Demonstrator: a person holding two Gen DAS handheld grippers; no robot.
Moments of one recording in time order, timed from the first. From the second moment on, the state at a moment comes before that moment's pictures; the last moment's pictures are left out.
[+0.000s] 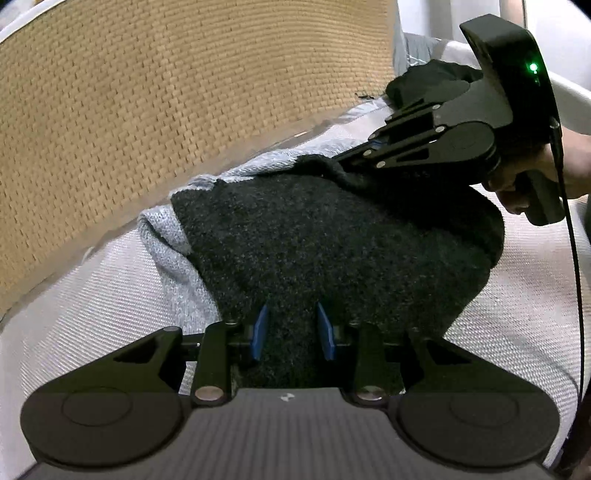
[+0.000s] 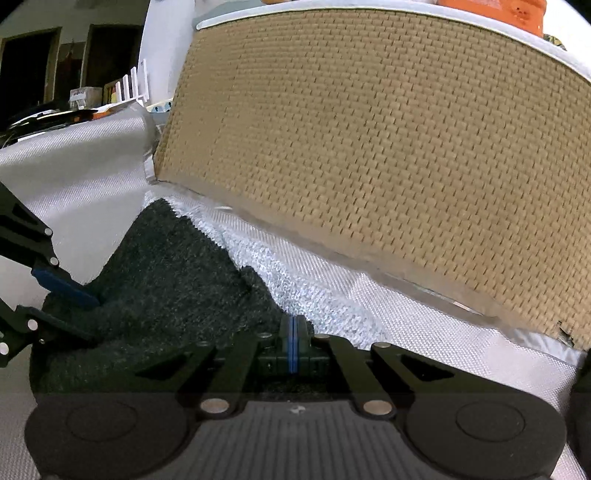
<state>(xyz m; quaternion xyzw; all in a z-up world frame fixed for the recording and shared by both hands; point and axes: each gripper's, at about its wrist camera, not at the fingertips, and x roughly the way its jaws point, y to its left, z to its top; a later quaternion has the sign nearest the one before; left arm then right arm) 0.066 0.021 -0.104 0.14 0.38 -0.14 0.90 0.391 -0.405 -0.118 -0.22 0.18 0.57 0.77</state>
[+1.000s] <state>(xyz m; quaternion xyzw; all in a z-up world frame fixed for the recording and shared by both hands) 0.035 0.005 -0.078 0.04 0.39 -0.08 0.92 0.319 -0.476 -0.093 -0.18 0.19 0.52 0.81</state>
